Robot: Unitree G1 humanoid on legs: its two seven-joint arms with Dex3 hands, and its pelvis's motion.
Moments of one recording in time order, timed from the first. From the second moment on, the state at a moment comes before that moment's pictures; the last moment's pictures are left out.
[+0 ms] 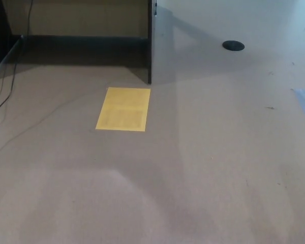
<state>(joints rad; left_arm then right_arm) 0.17 0.44 0.10 0.81 0.17 -0.38 0.01 -0.01 -0.33 0.02 0.92 -0.19 -0.29 -0.07</state>
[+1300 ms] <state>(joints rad) 0.07 0.65 0.26 0.04 0.23 -0.69 0.12 -0.03 -0.36 0.02 1.06 -0.24 -0.63 -0.26</state>
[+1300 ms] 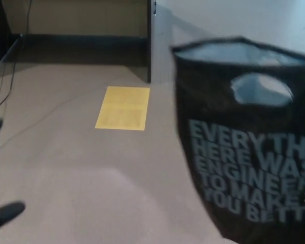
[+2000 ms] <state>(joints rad) -0.18 0.59 0.20 -0.49 0.24 -0.39 0.02 -0.02 -0.37 0.02 1.05 -0.24 -0.64 -0.24</state>
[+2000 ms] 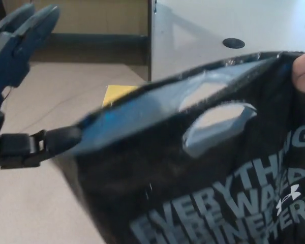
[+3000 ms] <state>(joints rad) -0.41 0.37 -0.11 -0.90 0.37 0.07 -0.12 -0.02 -0.37 0.01 1.03 -0.23 -0.64 -0.24</state>
